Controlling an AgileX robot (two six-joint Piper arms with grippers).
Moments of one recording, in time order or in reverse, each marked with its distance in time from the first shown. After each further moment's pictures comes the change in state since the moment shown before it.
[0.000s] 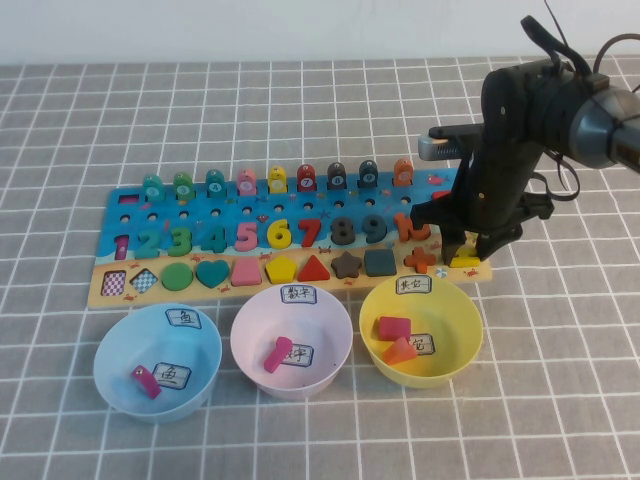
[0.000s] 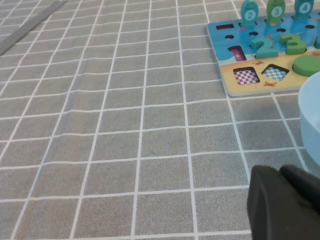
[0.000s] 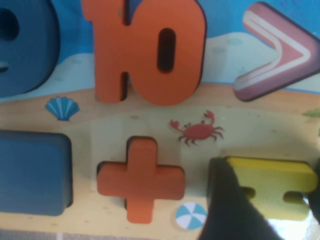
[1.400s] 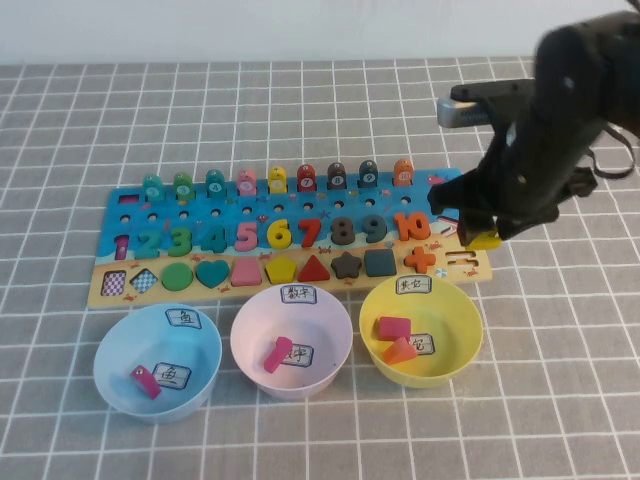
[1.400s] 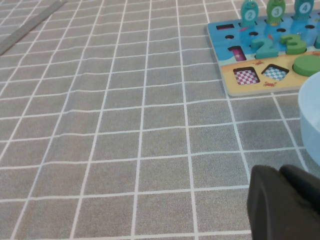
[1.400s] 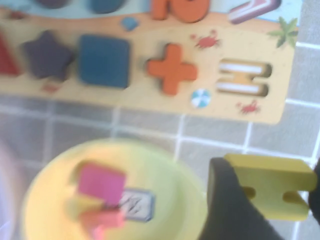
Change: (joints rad) right arm 0.046 -0.344 0.259 -0.025 -0.060 0.000; left arm 0.000 0.000 0.000 0.000 0.000 0.000
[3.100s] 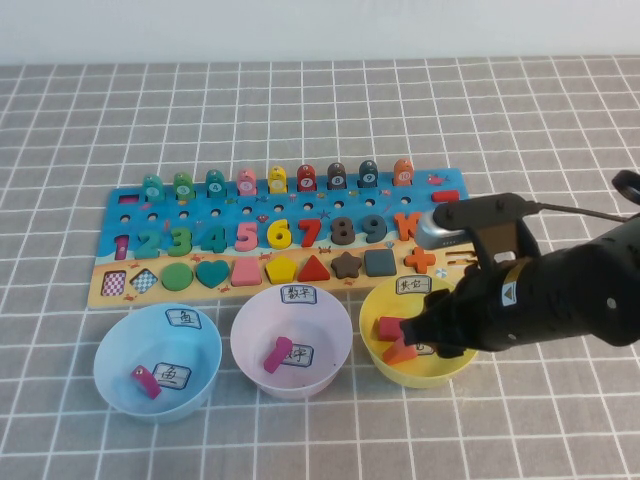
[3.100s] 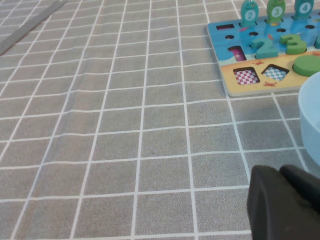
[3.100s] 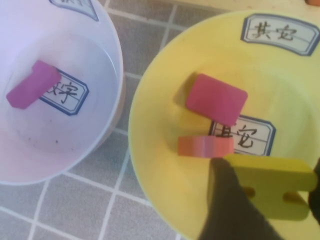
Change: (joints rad) right arm 0.204 -0.307 0.645 0.079 -0.630 0.000; left arm 0.000 0.000 0.000 0.000 0.000 0.000
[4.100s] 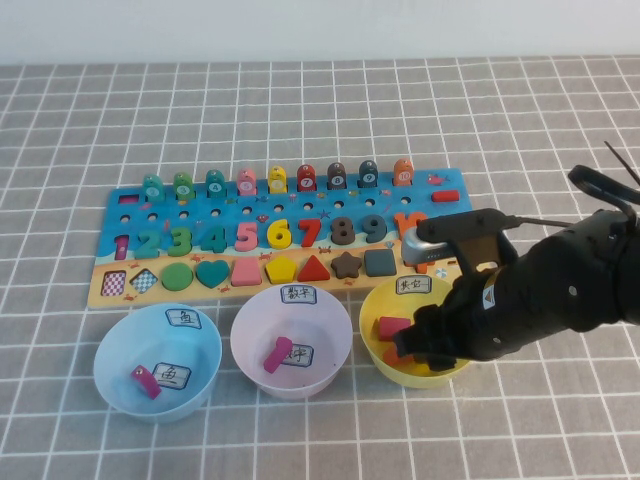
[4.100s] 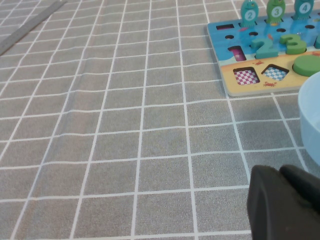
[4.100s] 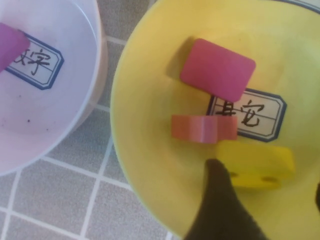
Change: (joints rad) right arm 0.002 0.090 -0.057 0.002 0.091 0.000; left arm 0.000 0.000 0.000 0.000 0.000 0.000
